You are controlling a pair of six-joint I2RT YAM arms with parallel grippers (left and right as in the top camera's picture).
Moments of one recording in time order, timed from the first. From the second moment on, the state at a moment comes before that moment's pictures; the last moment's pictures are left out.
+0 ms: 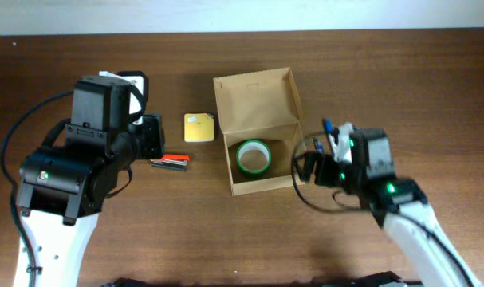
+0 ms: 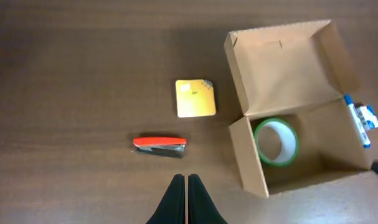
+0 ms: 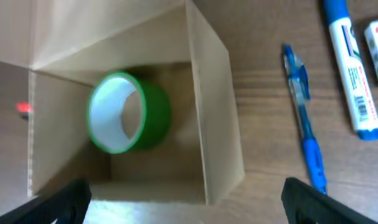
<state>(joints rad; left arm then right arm) -0.23 1.25 1.60 -1.22 -0.04 -0.20 0.20 1.21 0.79 -0.54 -0.29 0.38</state>
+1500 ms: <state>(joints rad) -0.15 1.31 1.60 -1.24 0.05 -0.15 0.37 1.59 1.02 -0.39 0.11 0.32</state>
